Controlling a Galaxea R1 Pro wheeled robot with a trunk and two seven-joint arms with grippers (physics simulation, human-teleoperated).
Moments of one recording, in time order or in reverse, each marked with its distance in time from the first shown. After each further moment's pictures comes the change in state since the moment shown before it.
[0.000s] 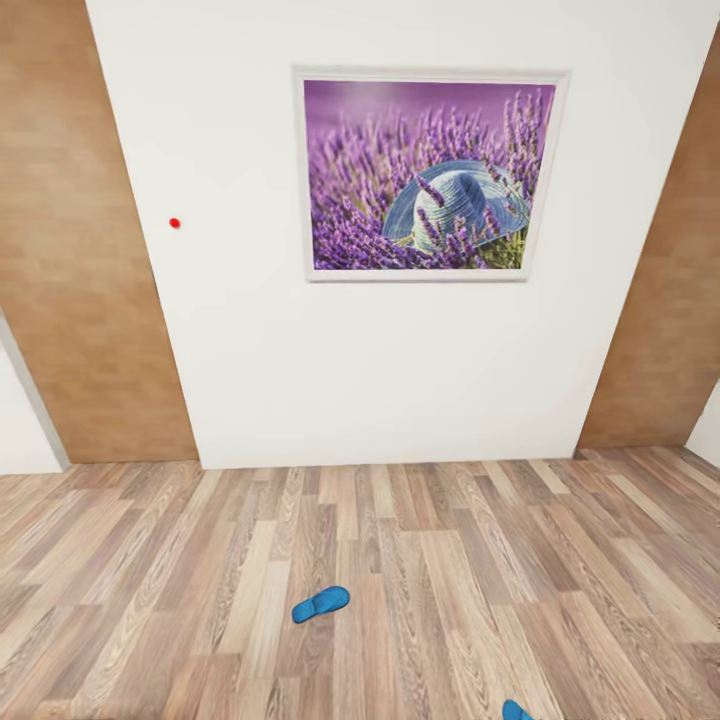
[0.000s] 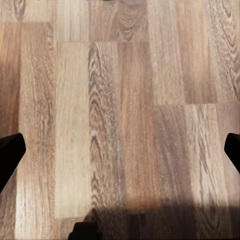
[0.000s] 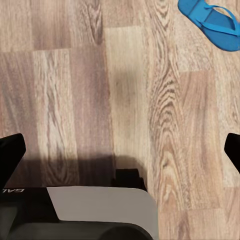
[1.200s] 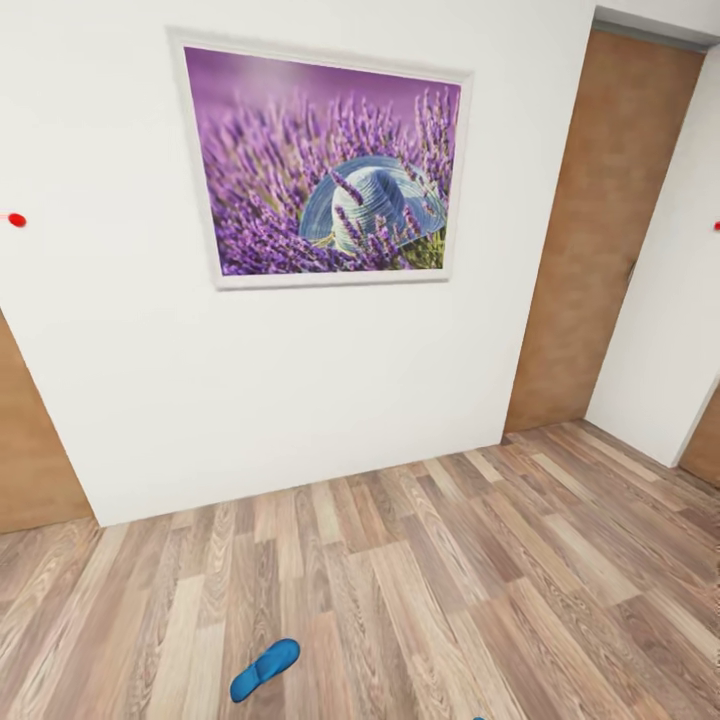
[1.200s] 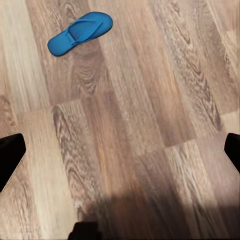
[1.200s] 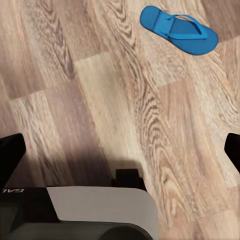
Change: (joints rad) left arm 0.000 0.000 0.000 0.000 0.000 0.000 -0.001; right arm 0.000 0.000 0.000 0.000 0.000 -0.001 0.000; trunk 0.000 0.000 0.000
